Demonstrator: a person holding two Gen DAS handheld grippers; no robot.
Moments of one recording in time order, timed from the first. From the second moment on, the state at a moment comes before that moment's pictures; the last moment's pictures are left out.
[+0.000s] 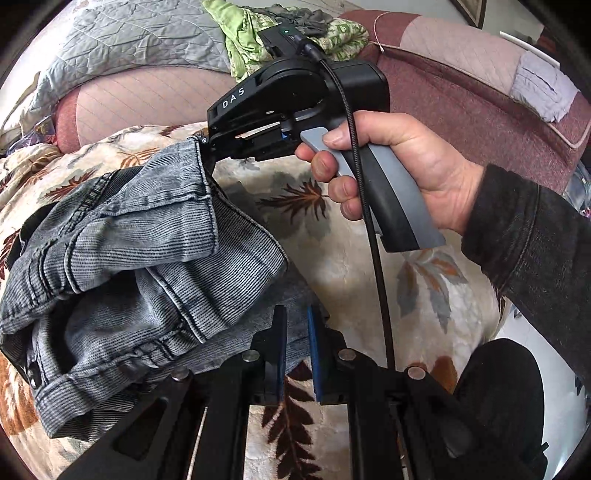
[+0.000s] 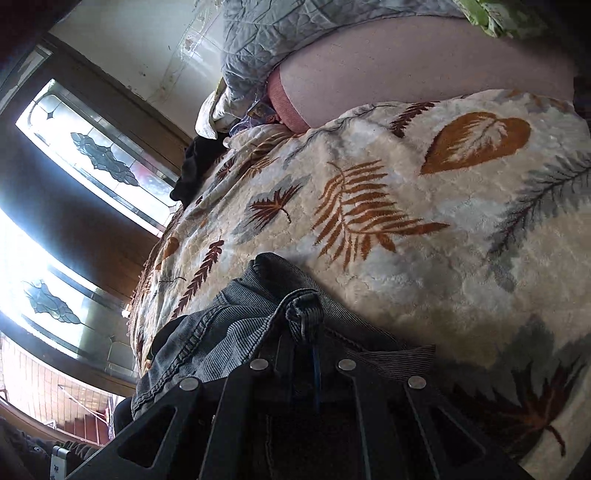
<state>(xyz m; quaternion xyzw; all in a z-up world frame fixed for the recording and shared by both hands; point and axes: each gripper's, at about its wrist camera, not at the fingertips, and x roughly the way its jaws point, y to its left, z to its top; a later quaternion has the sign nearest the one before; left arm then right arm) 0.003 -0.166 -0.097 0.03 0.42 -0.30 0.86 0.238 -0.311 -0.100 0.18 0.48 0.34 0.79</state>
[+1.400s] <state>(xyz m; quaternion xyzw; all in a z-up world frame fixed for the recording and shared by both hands) 0.072 -0.050 -0.069 -0.03 0.43 -0.14 0.89 0.170 -0.284 -0.148 0.29 0.59 0.28 0.71</state>
